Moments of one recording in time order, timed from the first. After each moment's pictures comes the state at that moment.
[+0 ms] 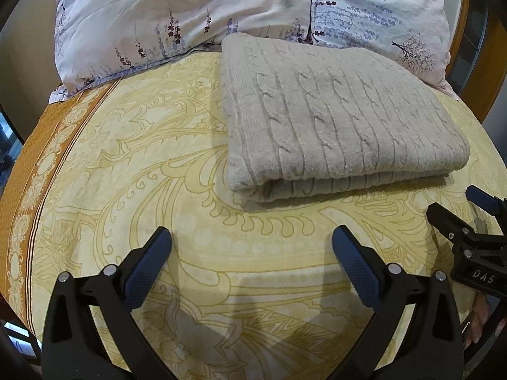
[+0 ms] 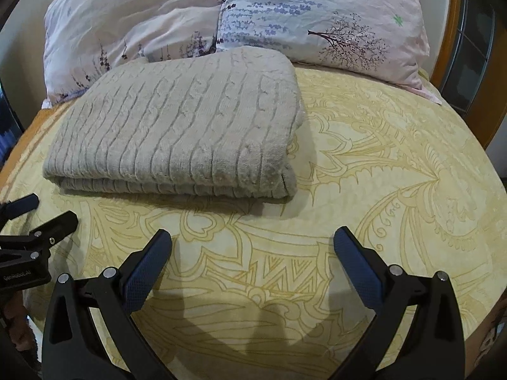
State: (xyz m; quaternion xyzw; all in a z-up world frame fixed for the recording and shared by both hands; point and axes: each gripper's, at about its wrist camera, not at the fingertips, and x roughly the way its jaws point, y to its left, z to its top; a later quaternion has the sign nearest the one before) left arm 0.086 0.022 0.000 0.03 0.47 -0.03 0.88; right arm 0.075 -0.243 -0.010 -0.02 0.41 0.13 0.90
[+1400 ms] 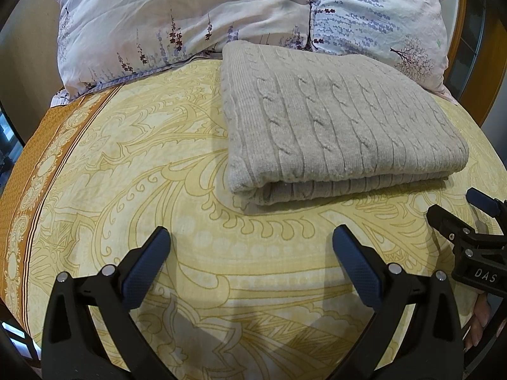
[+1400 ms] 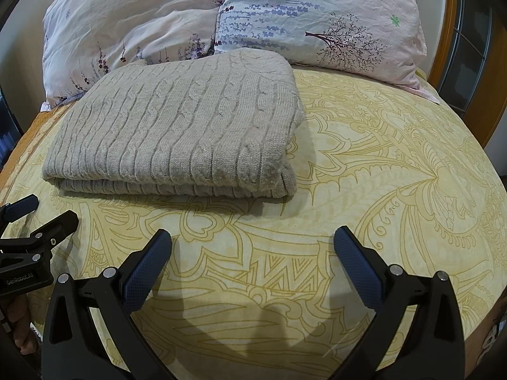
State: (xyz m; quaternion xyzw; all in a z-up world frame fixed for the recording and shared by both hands) left arm 0.083 0.021 0.000 0.03 0.45 -0.02 0.89; right arm 0.075 -0.245 -0.011 -0.02 0.41 0.13 0.90
